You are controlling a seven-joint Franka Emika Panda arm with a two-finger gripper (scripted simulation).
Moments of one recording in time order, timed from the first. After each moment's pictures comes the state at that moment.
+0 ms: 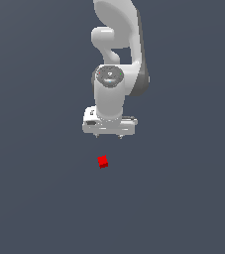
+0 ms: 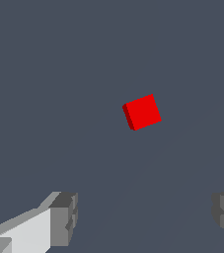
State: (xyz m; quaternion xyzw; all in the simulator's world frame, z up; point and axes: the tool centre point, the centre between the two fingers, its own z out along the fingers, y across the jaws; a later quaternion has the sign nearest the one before) arm -0.010 -0.013 0.152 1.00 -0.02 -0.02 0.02
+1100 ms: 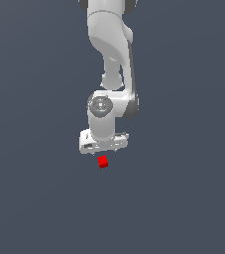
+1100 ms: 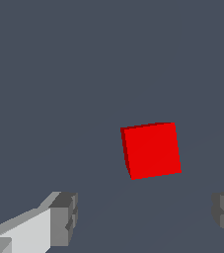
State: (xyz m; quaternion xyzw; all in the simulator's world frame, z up) arm 0.022 -0.036 0.073 1.00 0.09 -0.01 0.01
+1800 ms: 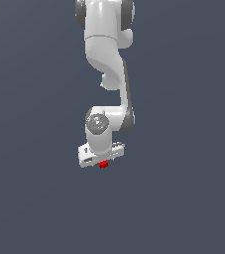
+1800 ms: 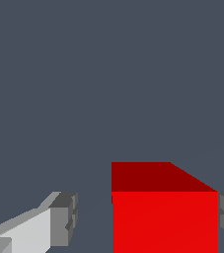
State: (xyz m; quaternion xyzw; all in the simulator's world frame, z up) arm 0.048 -0.044 0.021 0.99 0.16 0.00 0.00
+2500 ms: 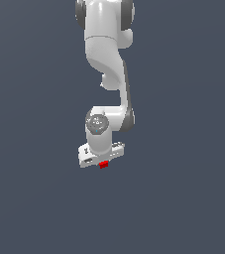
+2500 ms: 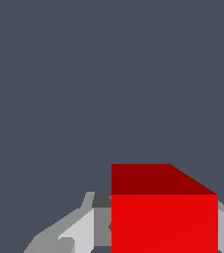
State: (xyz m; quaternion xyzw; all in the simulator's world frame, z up) arm 0.049 -0.044 0.020 0.99 0.16 0.00 0.00
